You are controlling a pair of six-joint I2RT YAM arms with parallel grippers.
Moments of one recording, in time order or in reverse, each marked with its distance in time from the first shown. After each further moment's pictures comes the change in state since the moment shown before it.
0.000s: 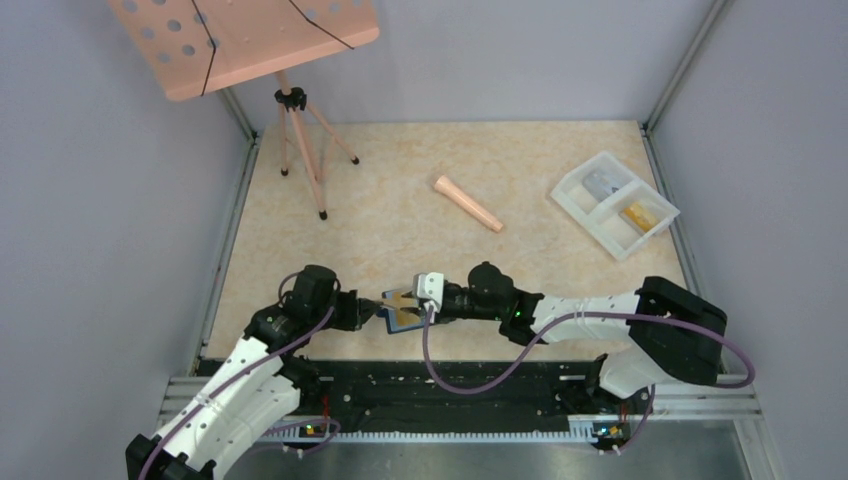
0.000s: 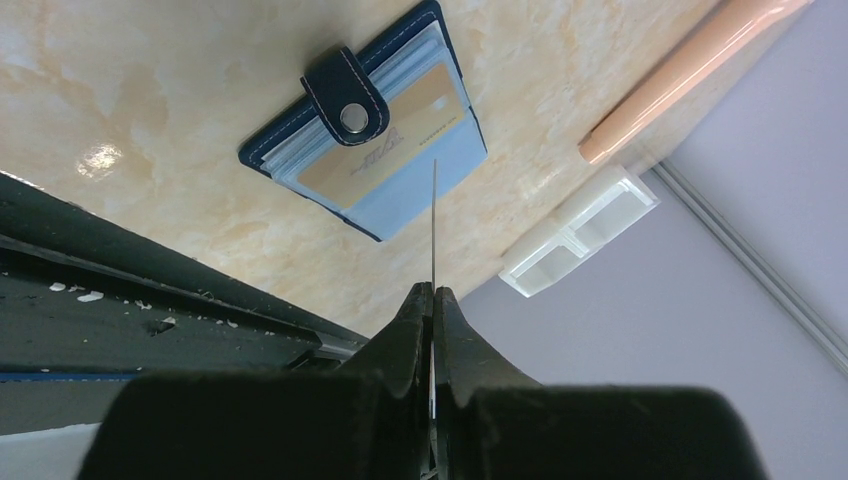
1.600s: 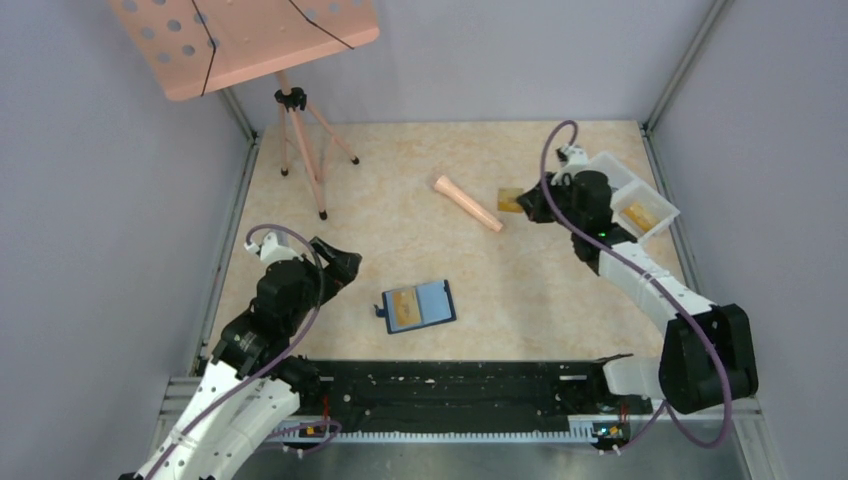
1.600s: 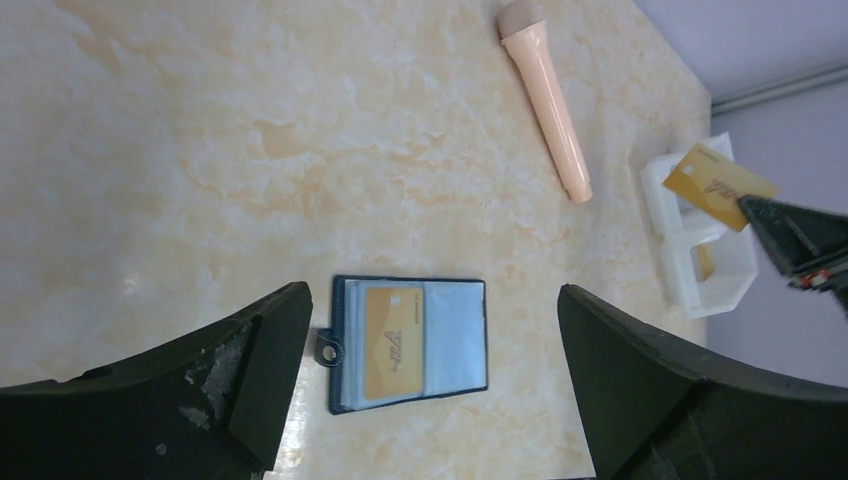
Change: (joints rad) left arm 0.001 -0.151 0.172 0.086 -0.376 0.977; right arm -0.861 -0.160 0.201 -0.529 0.065 0.703
